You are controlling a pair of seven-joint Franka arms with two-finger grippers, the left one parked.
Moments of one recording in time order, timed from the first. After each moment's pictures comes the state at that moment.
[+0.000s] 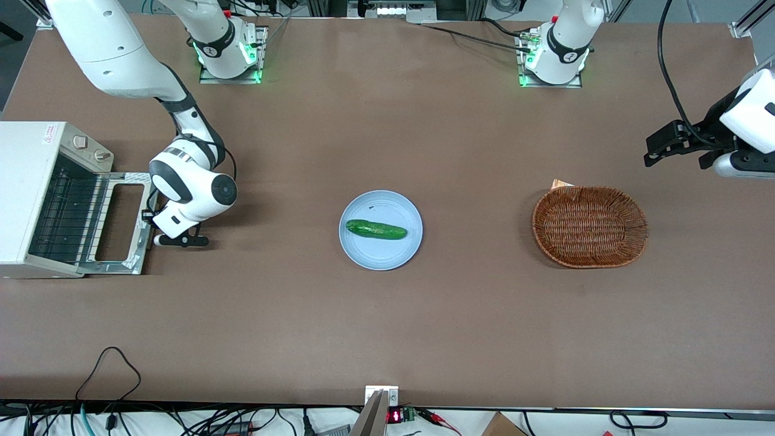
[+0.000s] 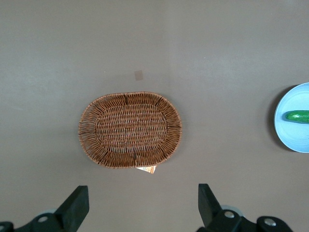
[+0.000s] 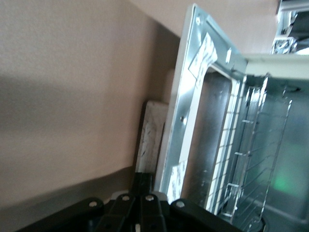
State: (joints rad) arm 0.08 0.61 0.04 -2.02 -1.16 2.08 0.86
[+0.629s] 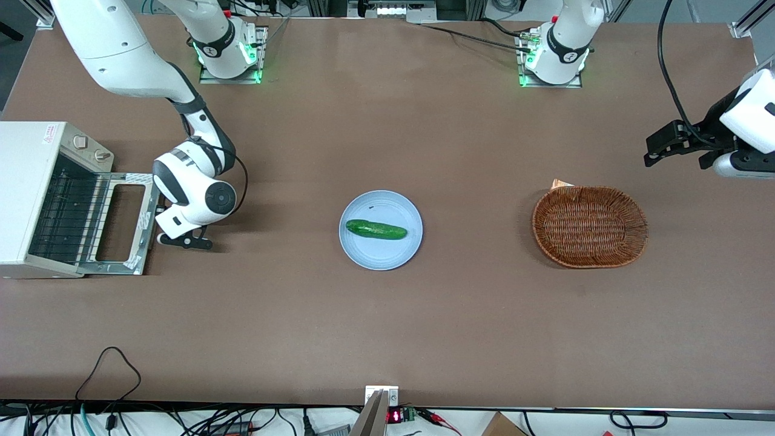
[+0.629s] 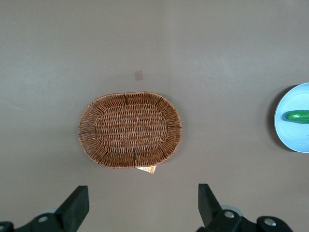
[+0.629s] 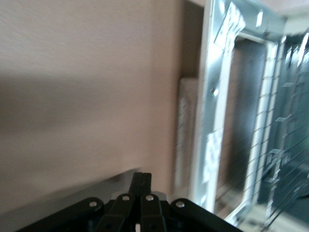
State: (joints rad) arm 0.11 0.60 0.06 -1.95 -0.83 2.07 0.84
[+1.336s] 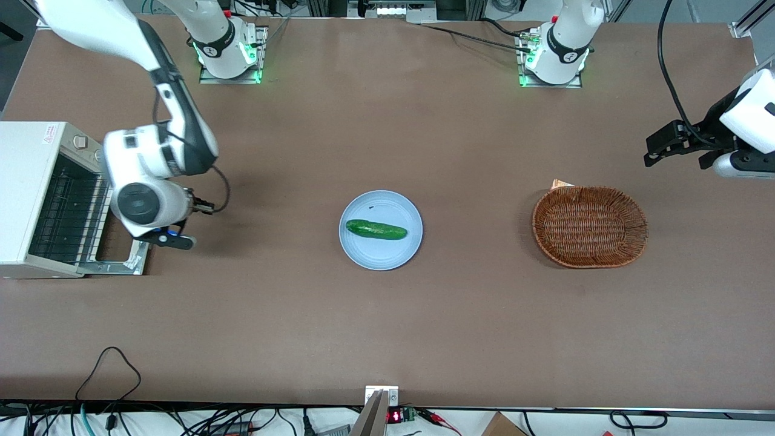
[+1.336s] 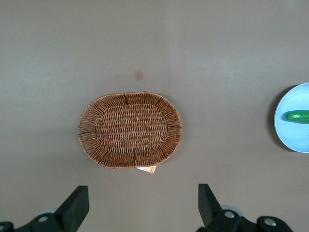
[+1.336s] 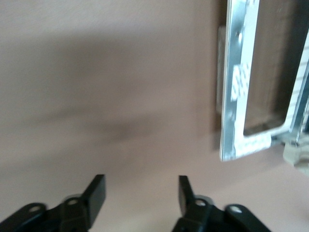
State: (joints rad) arm 0.09 0.42 0.06 -1.73 -0.17 1.72 0.42
